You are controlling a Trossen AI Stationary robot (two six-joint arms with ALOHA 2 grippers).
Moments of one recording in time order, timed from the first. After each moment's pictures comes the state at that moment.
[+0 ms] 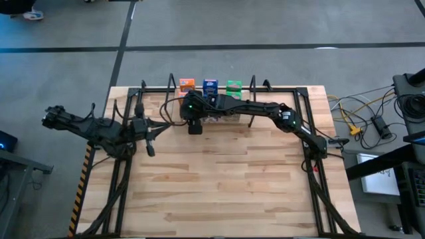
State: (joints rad) left arm -0.35 0.68 0.76 -0.20 -0.68 0.11; right arm -0.19 2.33 2.28 -0.73 0.13 -0.39
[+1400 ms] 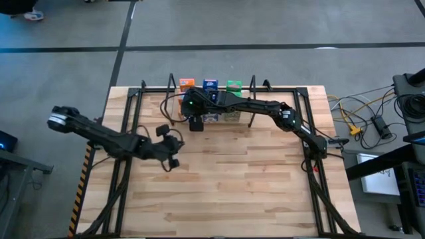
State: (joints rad) left arm -0.29 1.10 0.53 -0.21 -0.61 -0.23; right arm -0.21 2.33 2.32 -0.78 0.13 -0.40
